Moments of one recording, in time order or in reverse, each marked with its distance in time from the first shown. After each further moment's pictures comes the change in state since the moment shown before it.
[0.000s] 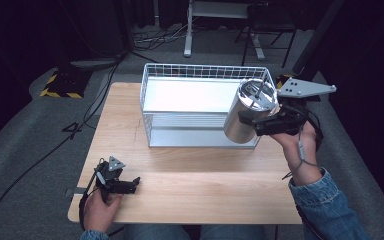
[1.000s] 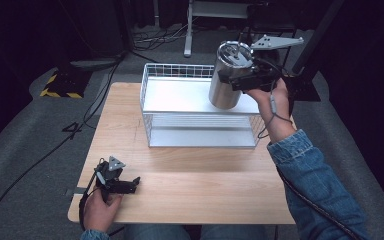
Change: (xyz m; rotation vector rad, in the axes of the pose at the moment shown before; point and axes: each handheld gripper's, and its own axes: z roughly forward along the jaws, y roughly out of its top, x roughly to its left) left arm 0.000 0.000 0.000 0.001 0.003 -0.001; right arm -0.038 0.063 0.073 -0.003 -0.044 0.024
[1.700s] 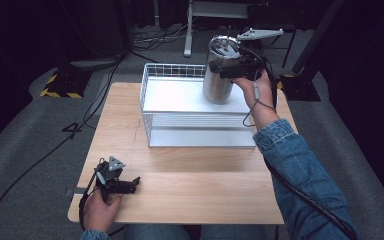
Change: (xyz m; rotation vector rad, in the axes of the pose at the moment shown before) left arm 0.000 0.000 0.000 0.001 -0.001 -0.001; right arm -0.018 0.005 0.048 0.037 -0.037 0.063
